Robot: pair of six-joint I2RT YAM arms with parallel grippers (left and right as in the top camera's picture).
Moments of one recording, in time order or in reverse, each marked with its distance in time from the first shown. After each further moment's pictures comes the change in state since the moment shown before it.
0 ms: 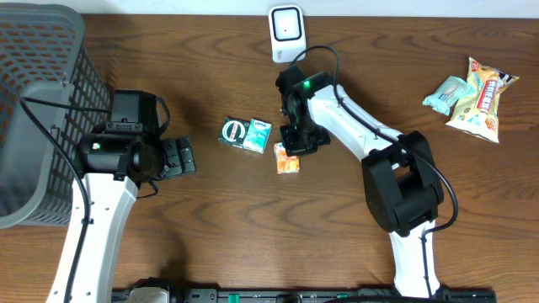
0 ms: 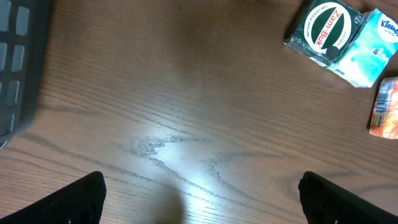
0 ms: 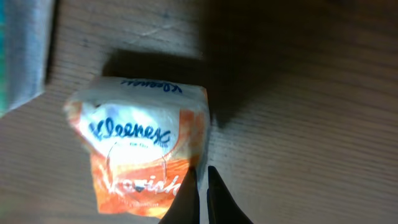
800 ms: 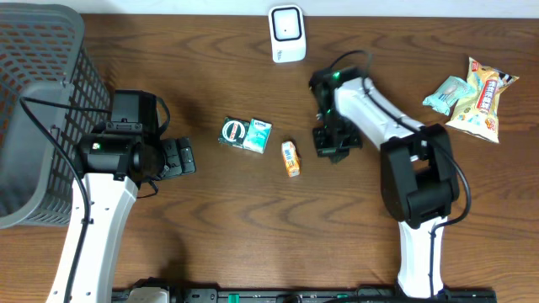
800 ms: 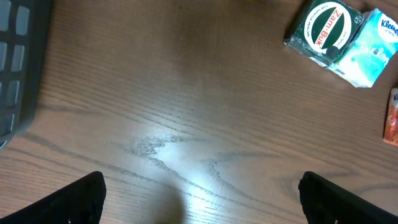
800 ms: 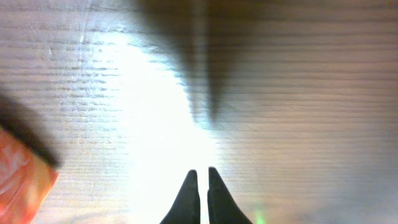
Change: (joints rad) left arm 0.000 0.000 0.000 0.000 0.000 0.000; right arm -0.156 0.000 0.007 -0.204 0.093 0.017
